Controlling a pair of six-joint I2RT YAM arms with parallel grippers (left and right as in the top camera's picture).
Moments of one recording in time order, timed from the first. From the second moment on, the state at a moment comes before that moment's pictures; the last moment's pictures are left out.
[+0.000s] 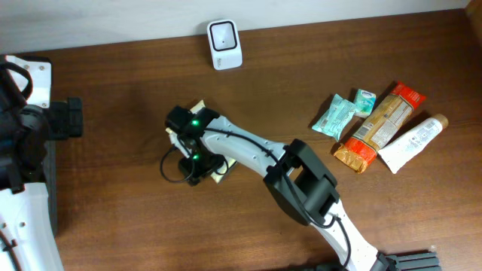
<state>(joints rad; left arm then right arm) 0.23 1.38 1.69 -1.04 -0.12 0.37 0.78 2.35 1.91 -1.08 -0.30 0.18</state>
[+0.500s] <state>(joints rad) 0.23 1.38 1.69 -1.04 -0.12 0.37 0.49 2.14 1.97 -1.12 -0.29 0.22</state>
